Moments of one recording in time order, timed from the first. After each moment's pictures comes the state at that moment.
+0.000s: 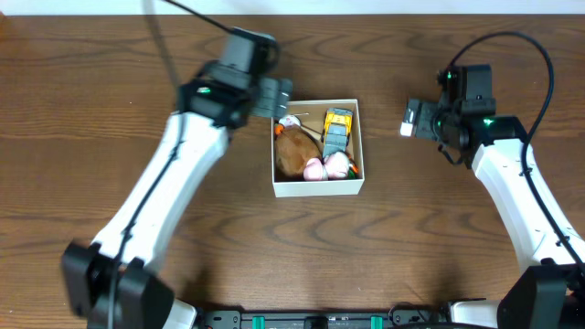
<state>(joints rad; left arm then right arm) -0.36 1.64 1.53 -0.79 -0.14 -0.15 0.09 1.54 1.19 -0.60 0.03 0.24</state>
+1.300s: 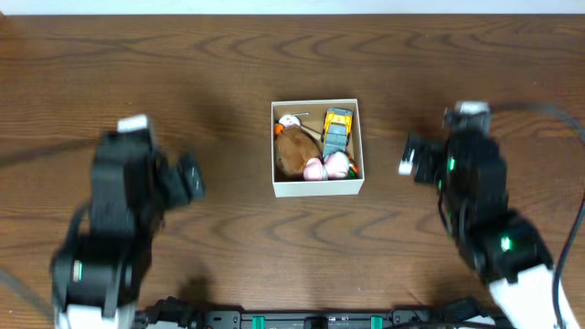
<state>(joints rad) -0.12 0.79 1.05 -1.01 -0.16 -0.27 0.37 0.86 0.82 -0.52 0.33 0.30</state>
